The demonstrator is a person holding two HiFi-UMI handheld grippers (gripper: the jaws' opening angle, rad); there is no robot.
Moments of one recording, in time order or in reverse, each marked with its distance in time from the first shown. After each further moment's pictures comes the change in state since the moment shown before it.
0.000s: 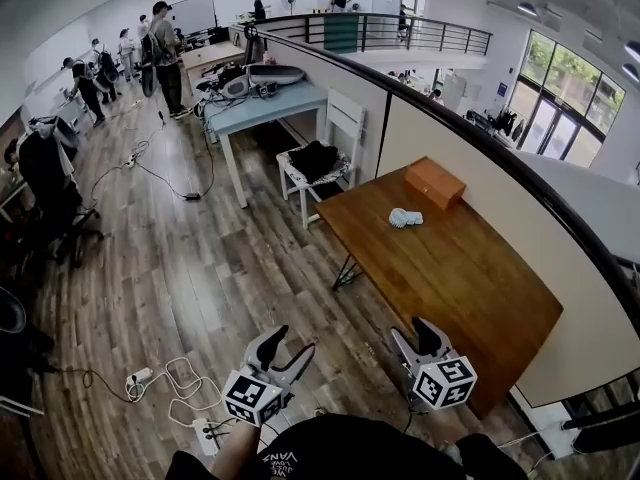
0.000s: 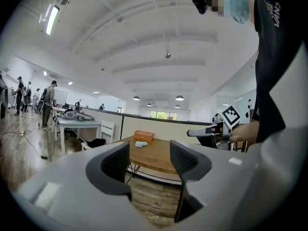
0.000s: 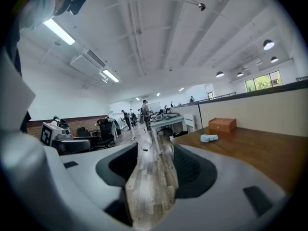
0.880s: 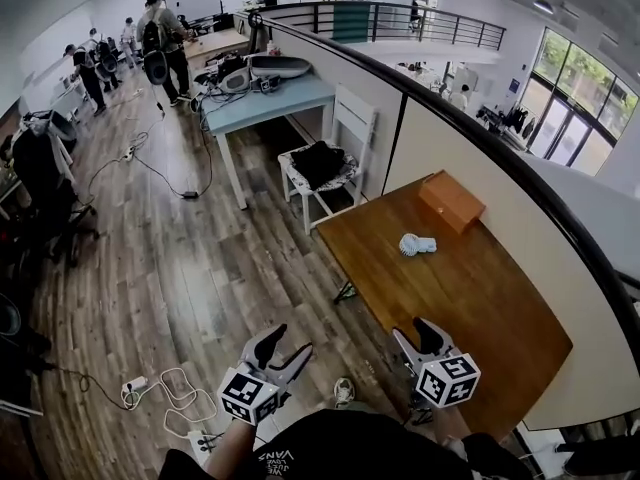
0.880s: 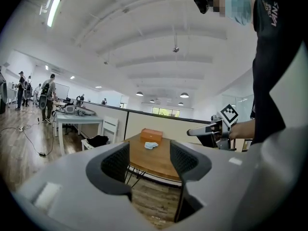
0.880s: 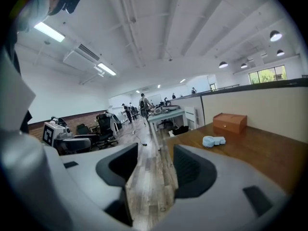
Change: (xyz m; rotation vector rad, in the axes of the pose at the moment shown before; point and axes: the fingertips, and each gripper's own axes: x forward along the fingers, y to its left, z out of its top) left arm 0.113 0.100 0.006 -0.041 0.050 0.013; right arm 0.134 -0.079 0.029 0.019 0.107 0.032
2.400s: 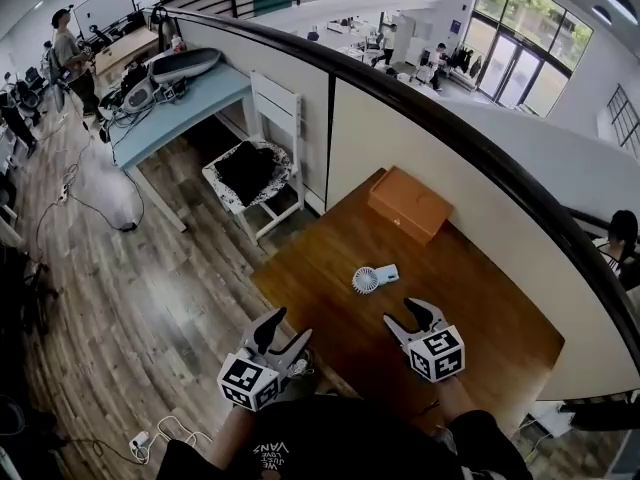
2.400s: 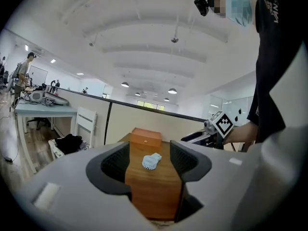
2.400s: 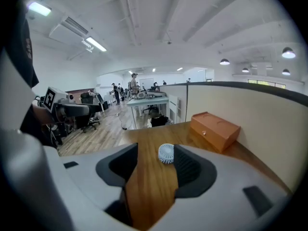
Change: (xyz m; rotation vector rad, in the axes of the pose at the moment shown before) left arm 0.292 0.070 0.030 -0.028 0.076 -0.230; right arm 0.133 -0.231 0.023 -0.119 0.216 -0.138
